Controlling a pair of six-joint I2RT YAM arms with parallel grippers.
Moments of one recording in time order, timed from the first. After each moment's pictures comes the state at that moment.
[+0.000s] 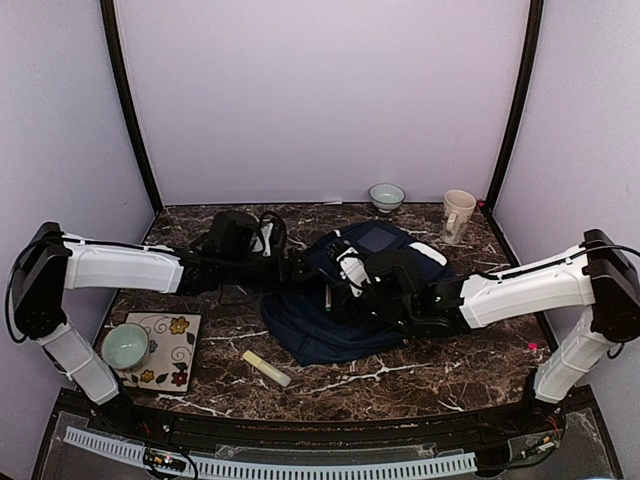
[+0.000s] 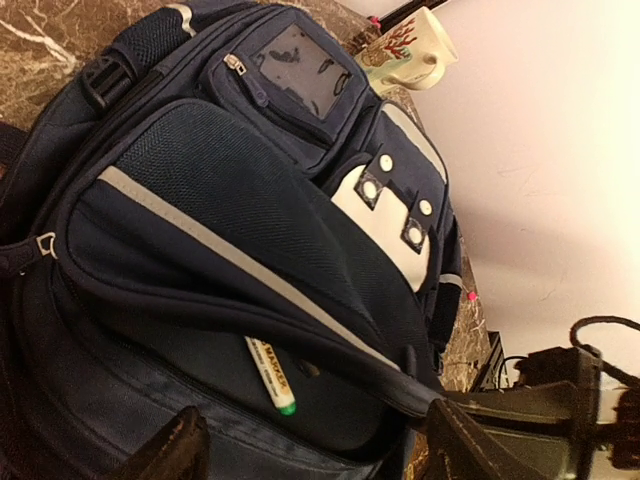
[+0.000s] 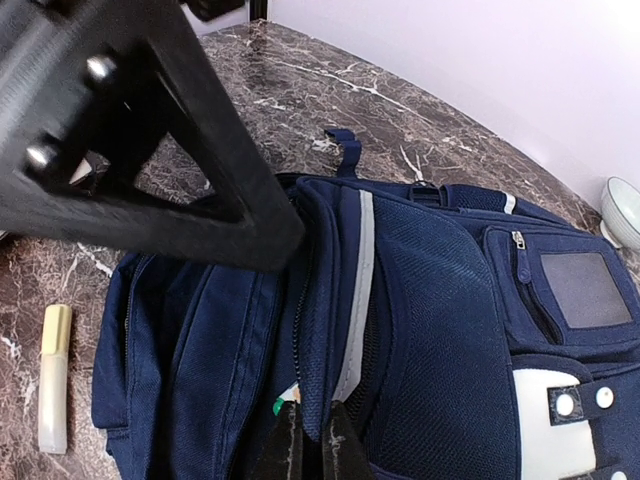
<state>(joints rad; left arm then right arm) -0.76 1.64 0.96 0.12 0.28 -0.81 1.09 1.57 0.88 0.19 0.32 0.06</state>
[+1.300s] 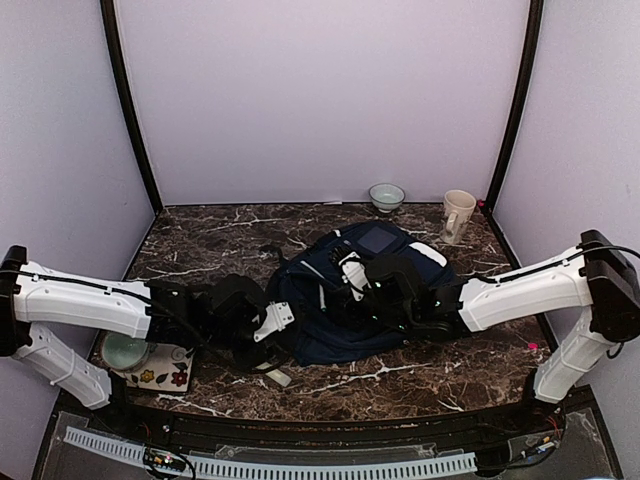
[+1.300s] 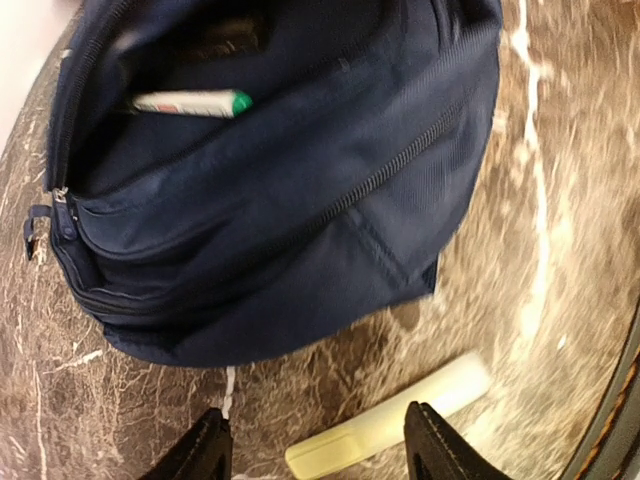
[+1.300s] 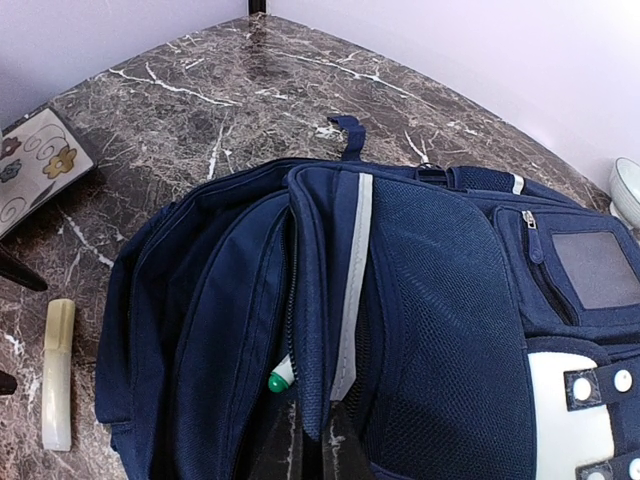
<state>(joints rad) -1.13 1.36 0.82 -0.40 -0.25 0.13 1.10 1.58 0.85 0.21 0.31 0.10</state>
